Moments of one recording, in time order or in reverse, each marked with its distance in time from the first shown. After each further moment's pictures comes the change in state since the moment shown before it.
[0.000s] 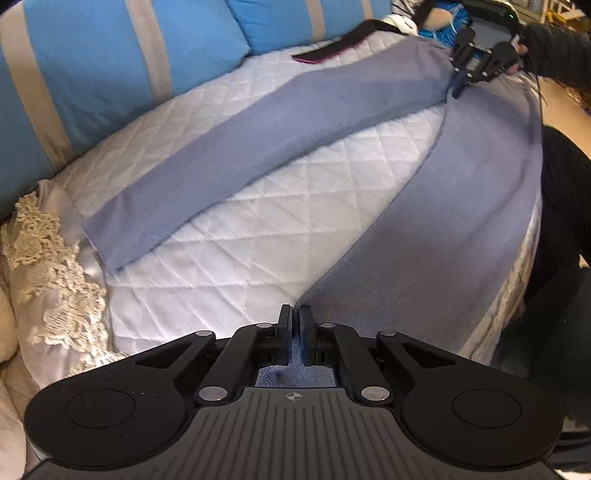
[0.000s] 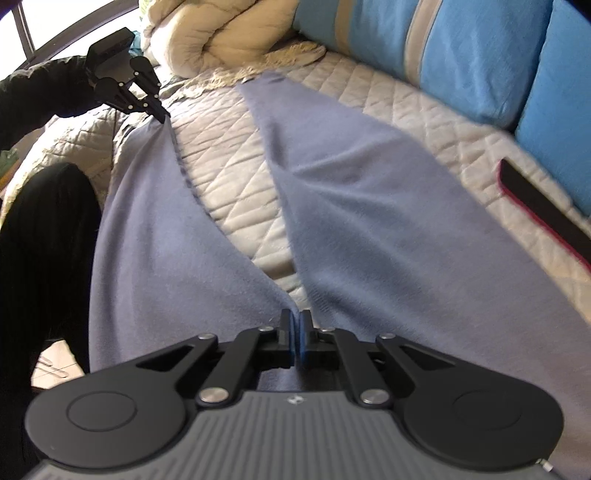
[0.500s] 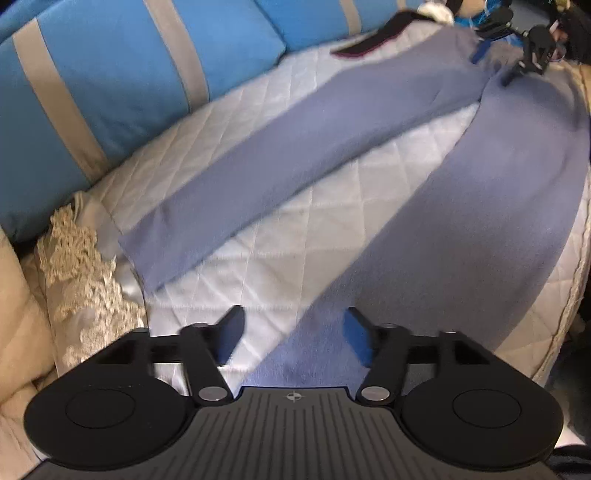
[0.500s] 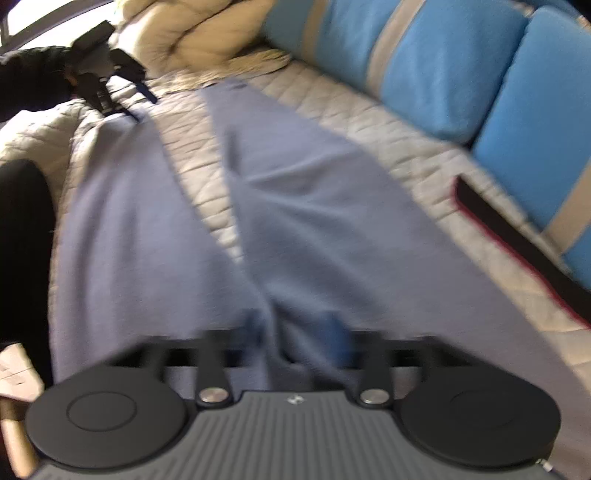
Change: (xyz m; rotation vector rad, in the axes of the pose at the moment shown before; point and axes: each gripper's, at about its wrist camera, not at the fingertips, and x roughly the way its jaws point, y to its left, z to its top) left arm 0.017 0.001 0.014 0.012 -0.009 0.164; right arm -0.006 0.004 0.001 -0.015 -0.061 -0.178
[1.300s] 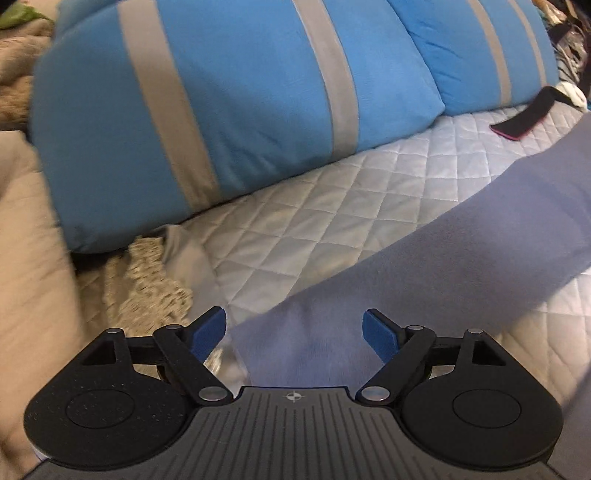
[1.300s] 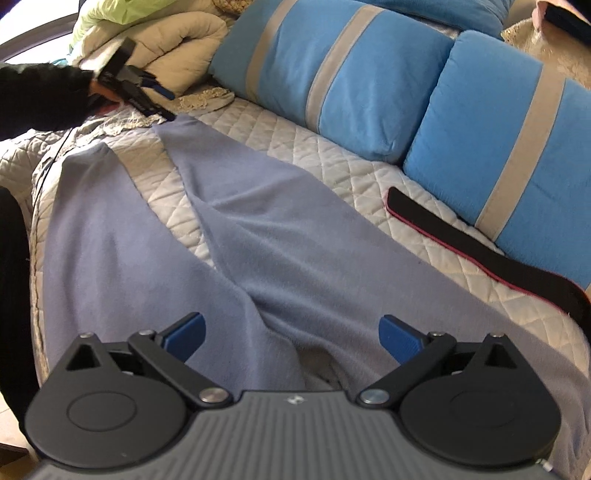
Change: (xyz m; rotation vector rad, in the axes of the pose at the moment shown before) left arm 0.070 0.092 0.062 -0.227 -0.101 0.239; right arm -0.034 0.021 -0.029 0.081 -0.073 -0.180
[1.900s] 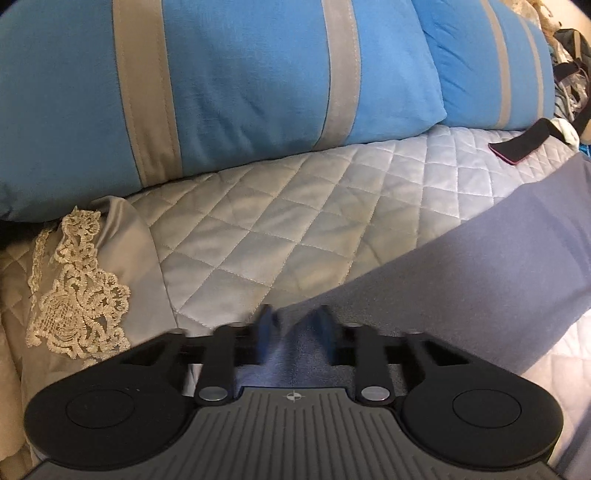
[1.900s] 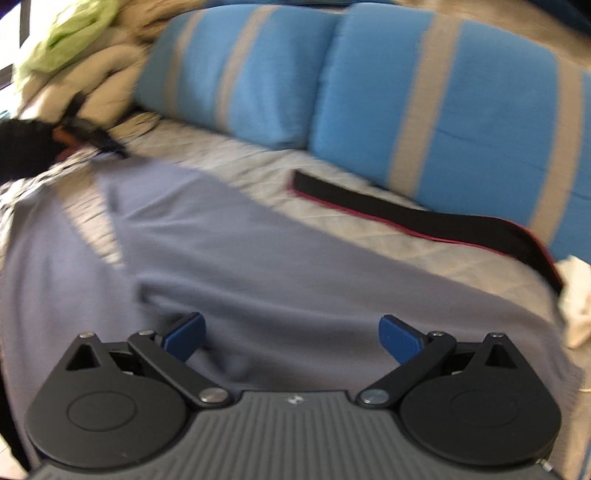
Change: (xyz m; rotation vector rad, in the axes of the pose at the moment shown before) left arm 0.049 0.017 0.001 -0.134 0.019 -0.162; right arm -0.026 -0.101 -0.041 0.198 -0.038 -0.128
